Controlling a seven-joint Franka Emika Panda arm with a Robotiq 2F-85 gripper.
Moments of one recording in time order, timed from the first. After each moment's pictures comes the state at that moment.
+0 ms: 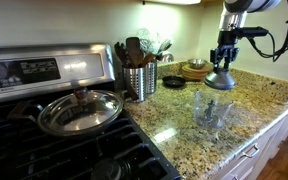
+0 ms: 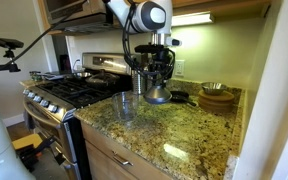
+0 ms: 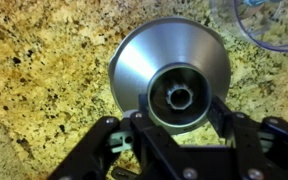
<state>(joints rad) -0.08 0.18 -0.08 -2.06 0.01 2.23 -0.02</state>
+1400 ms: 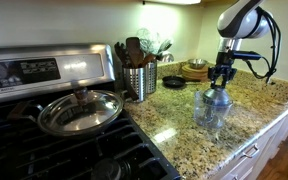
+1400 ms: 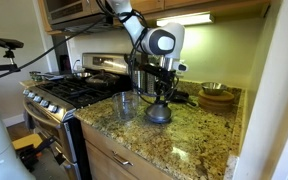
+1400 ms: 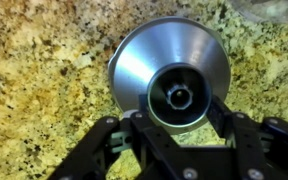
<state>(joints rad) -0.14 0.36 -0.08 -2.03 0.17 2.32 -0.03</state>
